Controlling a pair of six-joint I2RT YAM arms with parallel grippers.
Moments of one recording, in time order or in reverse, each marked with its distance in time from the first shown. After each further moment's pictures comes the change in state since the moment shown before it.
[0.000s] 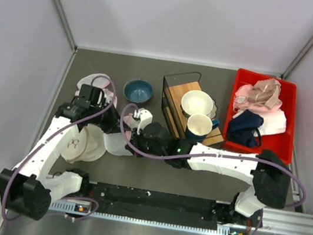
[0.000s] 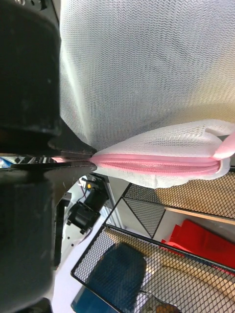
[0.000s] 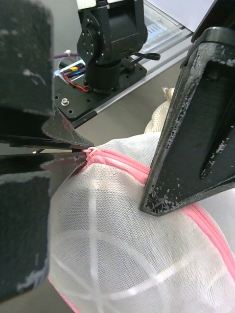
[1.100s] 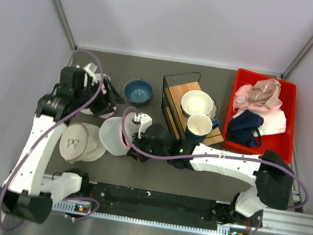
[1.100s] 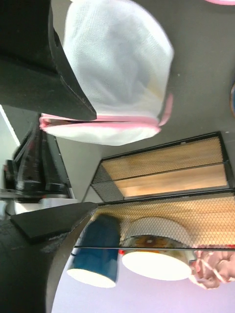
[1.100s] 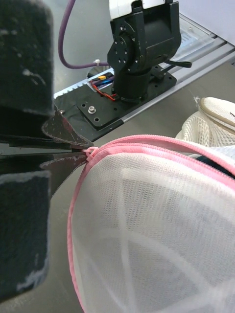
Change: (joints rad) left arm 0.062 0.056 0.343 -0.082 -0.124 0.159; right arm -0.014 -0.020 -0.026 -0.055 -0.116 0.007
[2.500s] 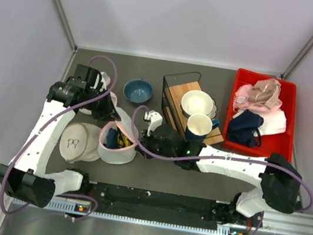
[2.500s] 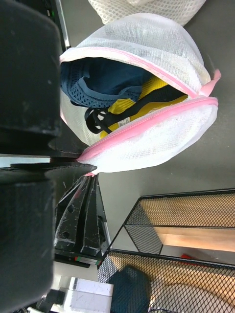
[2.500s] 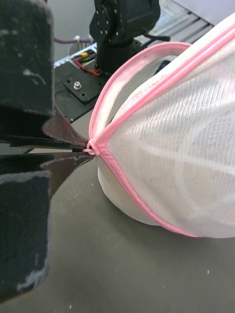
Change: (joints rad) left arm -0.051 0.050 0.031 -0.254 -0.055 0.111; right arm -0.037 -0.064 -0.103 0.063 0.072 -0.005
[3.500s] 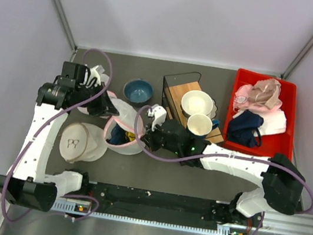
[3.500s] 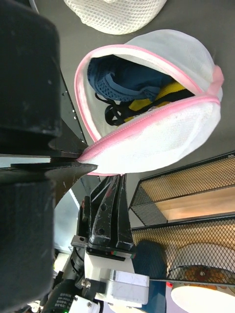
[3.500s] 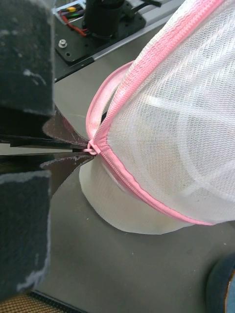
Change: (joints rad) left arm 0.098 -0.013 0.077 -0.004 0.166 0.140; right arm -0.081 -0.019 -0.051 0.125 0.028 -0.213
